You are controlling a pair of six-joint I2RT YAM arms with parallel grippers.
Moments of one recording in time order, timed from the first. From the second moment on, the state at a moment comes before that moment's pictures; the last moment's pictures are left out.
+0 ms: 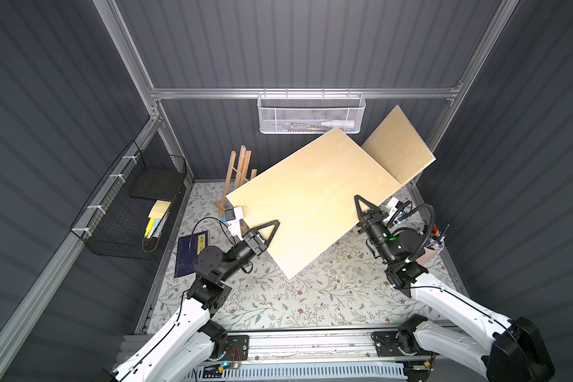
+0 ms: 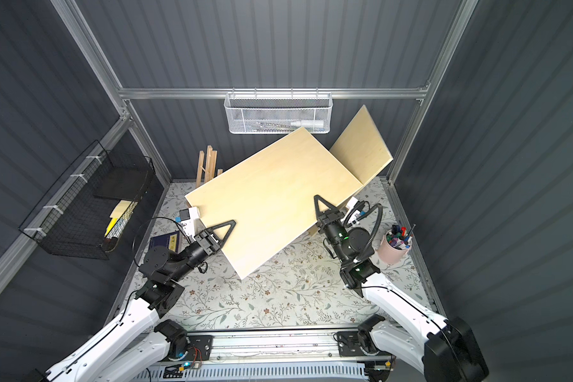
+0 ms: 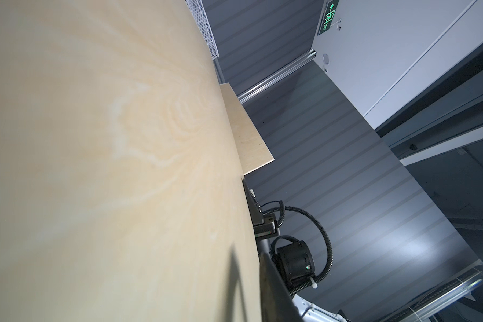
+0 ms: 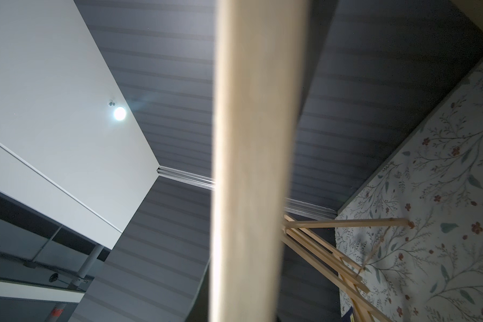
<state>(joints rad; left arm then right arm) -0.54 0.76 0.50 0.55 0.37 -1.15 0.51 1.07 0.55 0.83 0.03 1.43</state>
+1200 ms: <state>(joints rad) -0.53 0.90 0.71 0.61 0.16 -1.19 0.52 1.20 0.76 0.93 0.10 1.35</state>
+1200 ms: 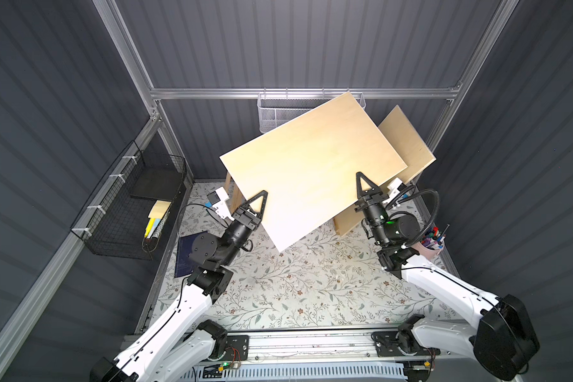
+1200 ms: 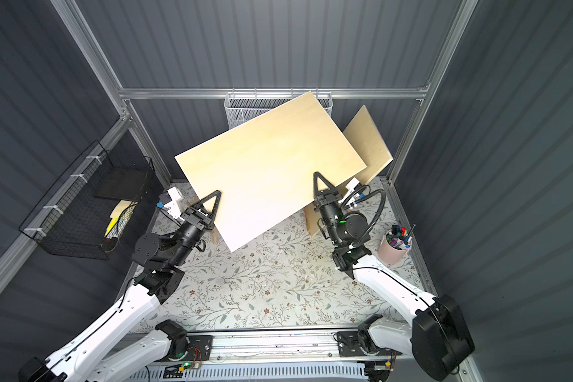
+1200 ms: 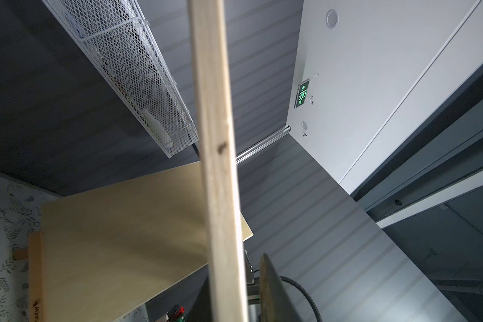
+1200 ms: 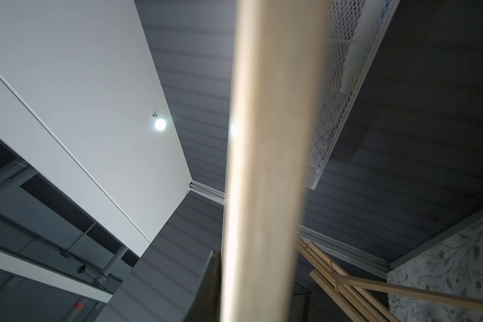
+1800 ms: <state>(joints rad) -0.52 0.96 0.80 0.64 0.29 -1.13 0.51 1.12 0.82 0.86 0.09 1.24</state>
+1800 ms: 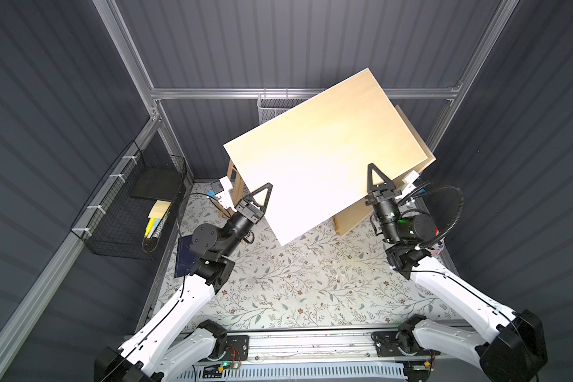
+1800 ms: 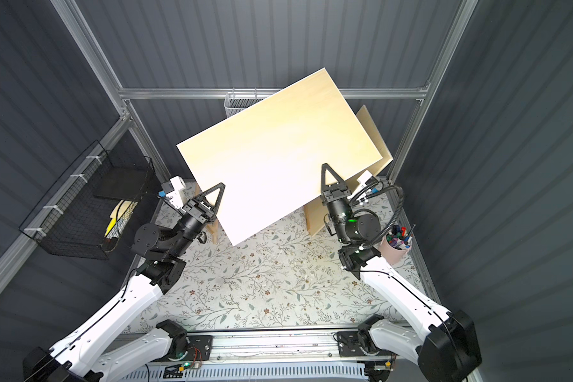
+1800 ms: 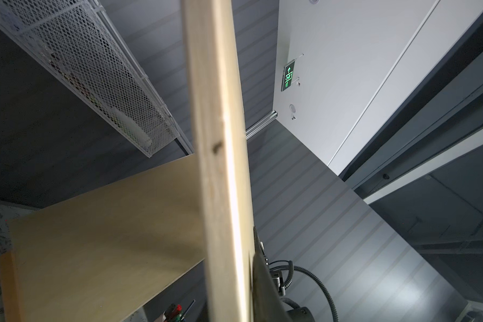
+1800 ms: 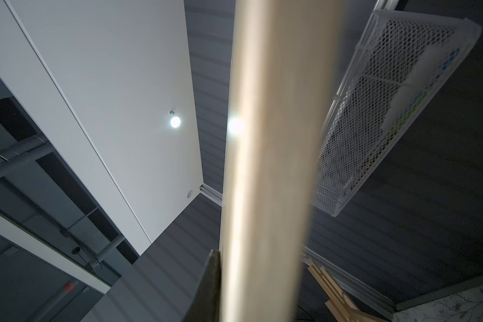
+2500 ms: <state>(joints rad) -0.52 0.89 0.83 0.49 0.28 -1.11 0.48 1.13 0.91 0.72 -0.01 1.26</state>
